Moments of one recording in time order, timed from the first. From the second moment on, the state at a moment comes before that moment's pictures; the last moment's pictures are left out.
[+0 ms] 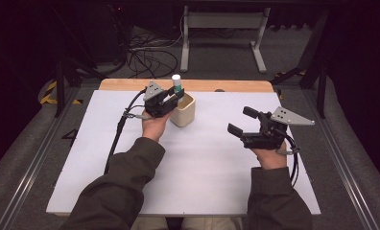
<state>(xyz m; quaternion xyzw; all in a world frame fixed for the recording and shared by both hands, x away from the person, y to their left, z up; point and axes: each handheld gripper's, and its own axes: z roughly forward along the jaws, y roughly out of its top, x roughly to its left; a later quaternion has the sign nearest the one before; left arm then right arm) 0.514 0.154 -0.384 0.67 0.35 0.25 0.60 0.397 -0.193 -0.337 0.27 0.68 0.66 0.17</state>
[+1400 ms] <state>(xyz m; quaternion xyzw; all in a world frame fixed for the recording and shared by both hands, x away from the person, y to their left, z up) 0.531 0.143 -0.414 0.69 0.39 0.24 0.57 0.396 -0.195 -0.335 0.27 0.68 0.66 0.16</state>
